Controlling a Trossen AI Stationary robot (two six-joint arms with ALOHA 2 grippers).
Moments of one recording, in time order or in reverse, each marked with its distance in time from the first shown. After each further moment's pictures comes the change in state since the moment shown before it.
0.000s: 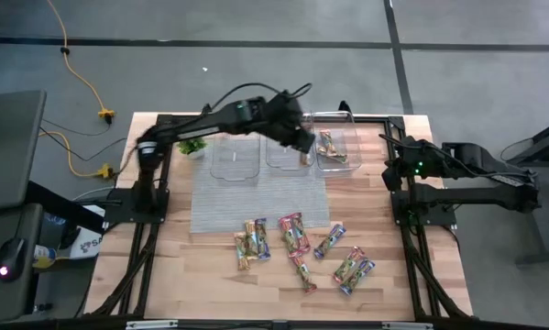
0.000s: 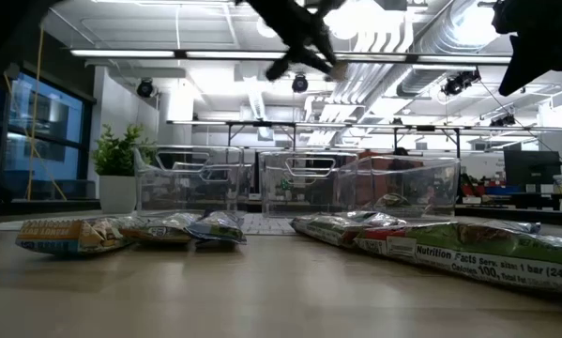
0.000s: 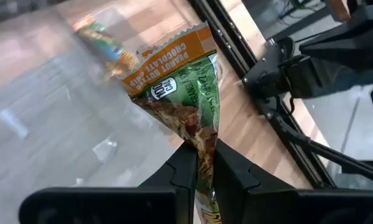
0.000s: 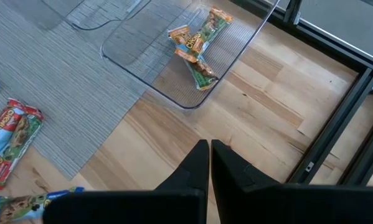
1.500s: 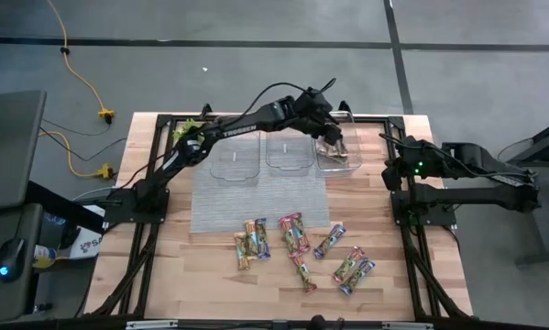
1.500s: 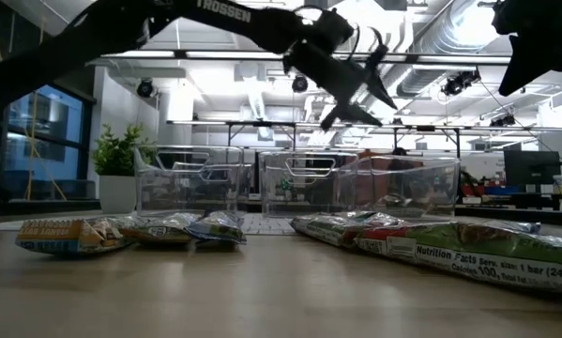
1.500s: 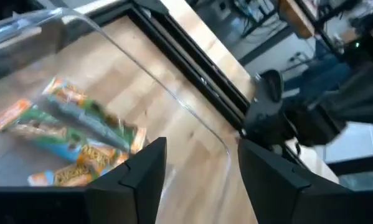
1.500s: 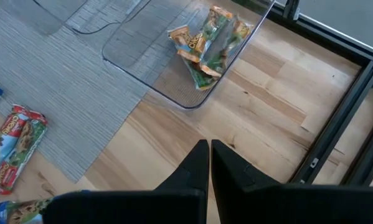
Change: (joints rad) left arm 0.076 0.400 0.324 0.253 0.120 0.129; right arm 0.000 0.000 0.000 0.000 -0.002 0.040
